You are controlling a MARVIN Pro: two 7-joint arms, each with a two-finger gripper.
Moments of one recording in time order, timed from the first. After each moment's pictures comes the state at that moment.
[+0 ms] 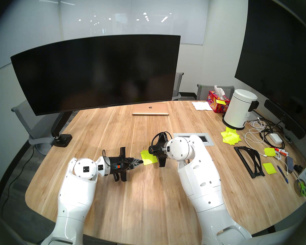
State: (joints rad) left arm 1.49 -1.43 -1.69 -1.50 0.55 -0.61 -1.14; right arm -1.33 -1.66 1.35 -1.59 -1.24 -0.05 1.12
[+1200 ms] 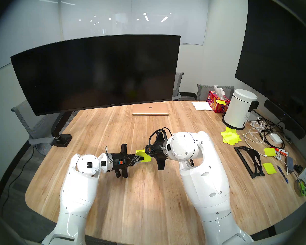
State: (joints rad) left arm 1.46 -1.45 -1.68 -1.49 0.61 -0.57 -1.12; right arm -1.40 -1.62 1.27 -1.88 -1.21 0.10 1.35
